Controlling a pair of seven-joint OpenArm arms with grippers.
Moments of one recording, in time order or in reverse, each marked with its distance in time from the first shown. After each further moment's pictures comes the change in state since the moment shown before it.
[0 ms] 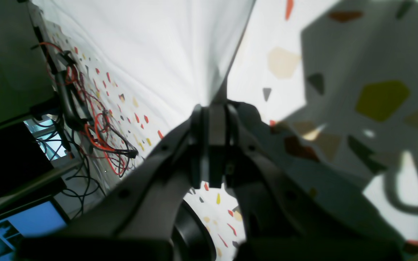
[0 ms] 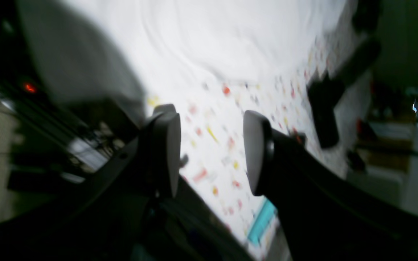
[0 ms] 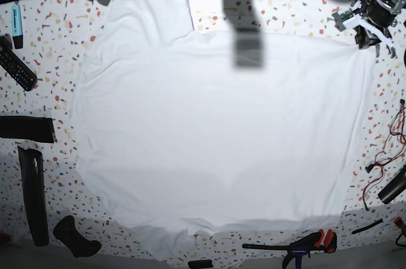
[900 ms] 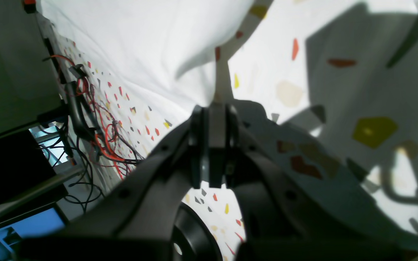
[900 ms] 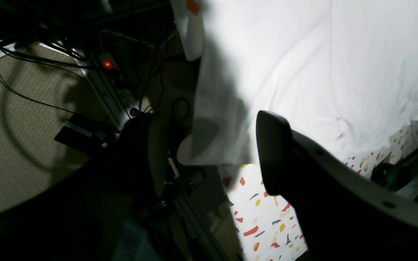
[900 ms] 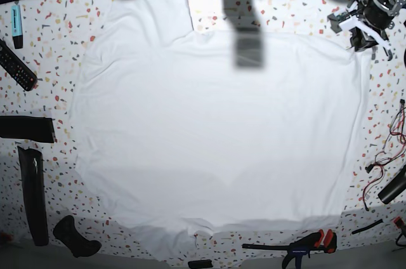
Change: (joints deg) left arm 0.2 0.0 0.1 3.4 -0.1 -0.8 0.6; right arm 16.3 0.1 -18.8 -0.7 -3.7 21.8 -17.1
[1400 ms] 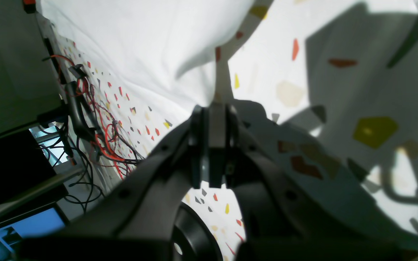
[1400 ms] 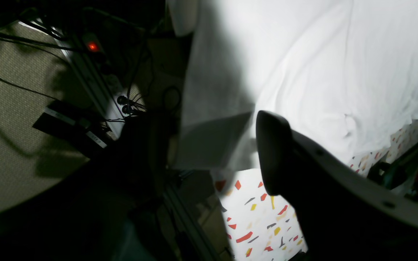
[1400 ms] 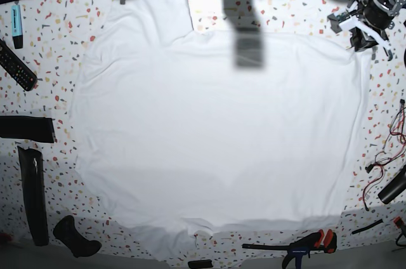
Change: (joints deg) left arm 0.0 0.0 0.0 0.0 0.0 0.0 0.0; right arm 4.4 0.0 0.0 -5.0 -0.2 0.2 0.0
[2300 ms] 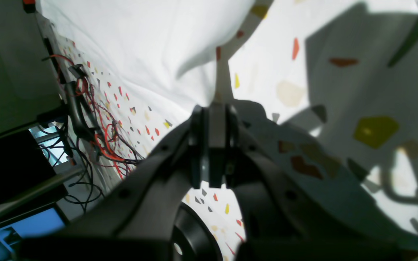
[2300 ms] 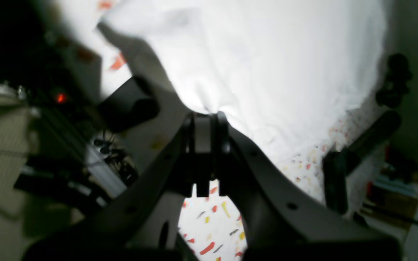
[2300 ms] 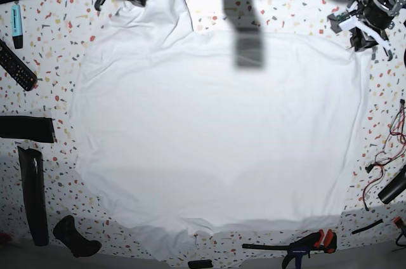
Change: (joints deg) left arm 0.0 0.0 0.0 0.0 0.0 0.0 0.0; right arm 0.0 0.0 0.0 9.8 0.0 -6.9 -0.7
